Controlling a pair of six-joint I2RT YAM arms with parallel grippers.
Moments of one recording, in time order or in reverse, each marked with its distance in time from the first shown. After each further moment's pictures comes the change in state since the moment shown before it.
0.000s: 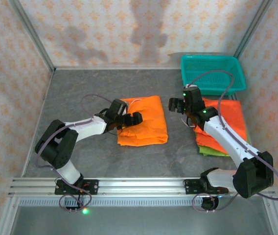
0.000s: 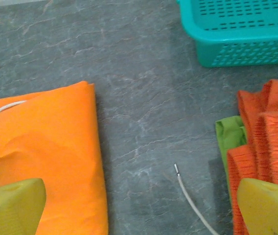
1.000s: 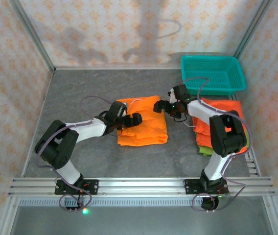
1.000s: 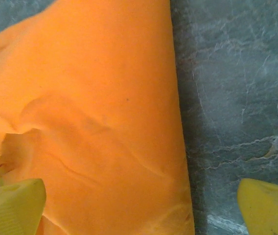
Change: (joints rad) left arm -0.003 -0.003 -0.042 0.070 -0.022 0.001; right arm -0.076 0.522 0.122 0.123 -0.597 0.093
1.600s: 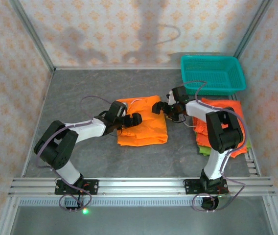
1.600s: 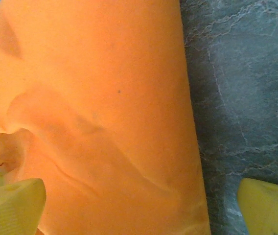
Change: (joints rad) left arm 0.000 -0.018 -0.004 -0.002 -0.005 -0.002; right arm -0.003 0.044 -0.010 0.039 -0.082 0.046
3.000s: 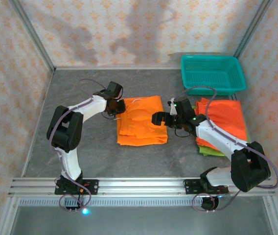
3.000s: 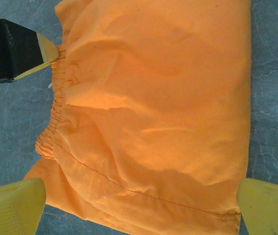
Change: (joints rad) left arm 0.180 0.259 0.468 -0.526 -0.100 0.171; right arm 0.162 -0.497 -0.286 -0.003 0.170 0.034
